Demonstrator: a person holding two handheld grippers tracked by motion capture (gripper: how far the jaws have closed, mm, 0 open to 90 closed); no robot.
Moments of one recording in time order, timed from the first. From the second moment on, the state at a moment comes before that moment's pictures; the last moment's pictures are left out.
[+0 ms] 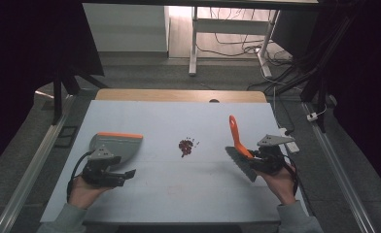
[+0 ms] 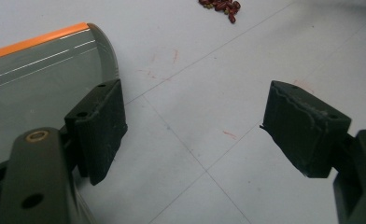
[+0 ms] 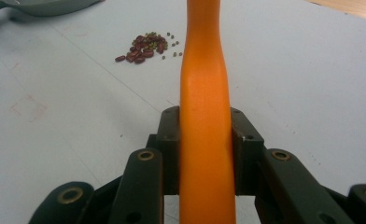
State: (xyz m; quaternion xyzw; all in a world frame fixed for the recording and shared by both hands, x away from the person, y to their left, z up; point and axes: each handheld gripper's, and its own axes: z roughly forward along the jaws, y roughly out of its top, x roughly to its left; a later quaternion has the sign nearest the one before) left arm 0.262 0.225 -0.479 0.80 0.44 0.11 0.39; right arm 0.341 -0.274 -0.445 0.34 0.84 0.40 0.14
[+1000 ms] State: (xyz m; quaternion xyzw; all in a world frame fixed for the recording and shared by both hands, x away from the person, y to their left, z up) left arm 0.274 0.207 -0.452 0.80 0.48 0.12 0.34; right arm 0.340 -0.279 -0.442 0.35 0.83 0.41 0.16
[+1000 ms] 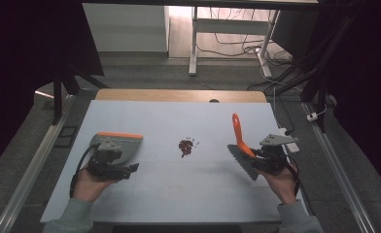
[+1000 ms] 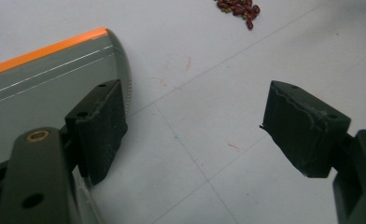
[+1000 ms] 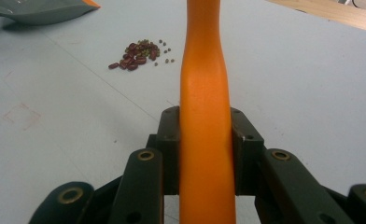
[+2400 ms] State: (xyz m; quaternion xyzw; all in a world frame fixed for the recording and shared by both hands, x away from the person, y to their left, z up) left arm 0.283 0.278 -0.492 0.75 0.61 0.05 0.25; right arm 0.339 -0.278 -0.448 0.36 0.83 0.39 0.16
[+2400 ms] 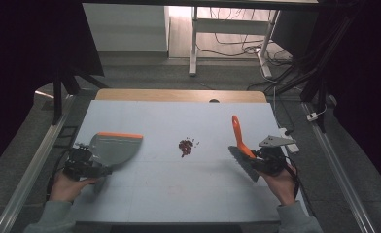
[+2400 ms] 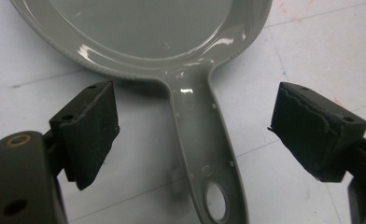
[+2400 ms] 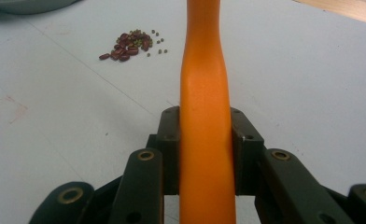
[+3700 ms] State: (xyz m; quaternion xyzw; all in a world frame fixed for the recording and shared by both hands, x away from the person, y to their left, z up) left arm 0.299 0.277 -0.524 0.72 0.65 0.04 0.26; right arm 0.339 -0.278 -0.452 0.36 0.83 0.38 0.17
